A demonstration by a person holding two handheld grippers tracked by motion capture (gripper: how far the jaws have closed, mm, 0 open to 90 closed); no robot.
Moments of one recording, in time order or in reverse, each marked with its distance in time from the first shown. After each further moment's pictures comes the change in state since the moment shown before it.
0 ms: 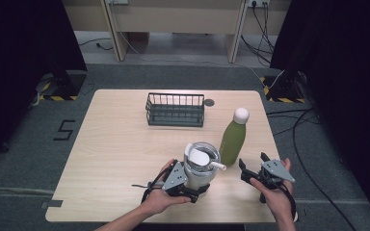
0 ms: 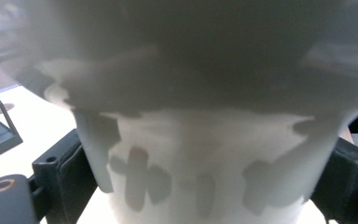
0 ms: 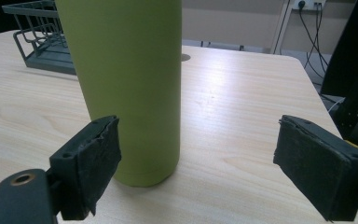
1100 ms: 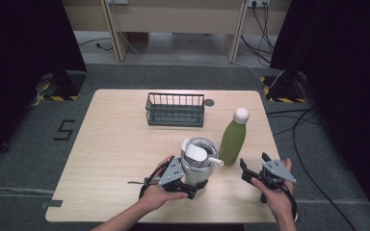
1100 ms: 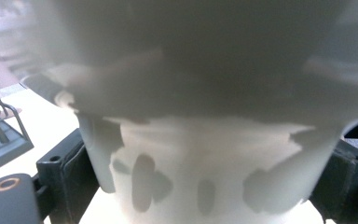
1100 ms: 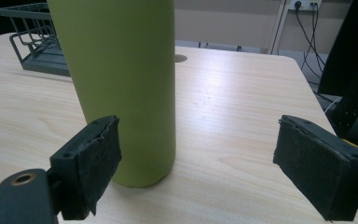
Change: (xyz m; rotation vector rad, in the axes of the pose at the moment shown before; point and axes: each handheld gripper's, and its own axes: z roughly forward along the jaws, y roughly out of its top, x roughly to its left) left arm 0.009 0.018 -0.009 -0.002 0.006 -0.009; right arm -0.003 0.000 -0.001 -0.003 -0.009 0.006
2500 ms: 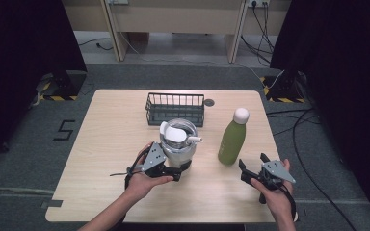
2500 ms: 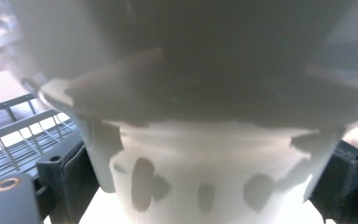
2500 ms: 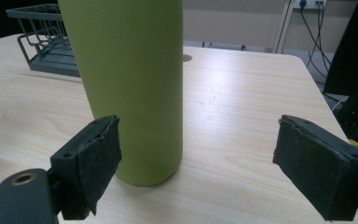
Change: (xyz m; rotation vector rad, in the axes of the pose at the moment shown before) left arm 0.041 0.021 -0.034 -0.015 0.179 -0.011; right arm 0.003 -0.001 0.000 -0.002 0.016 0.007
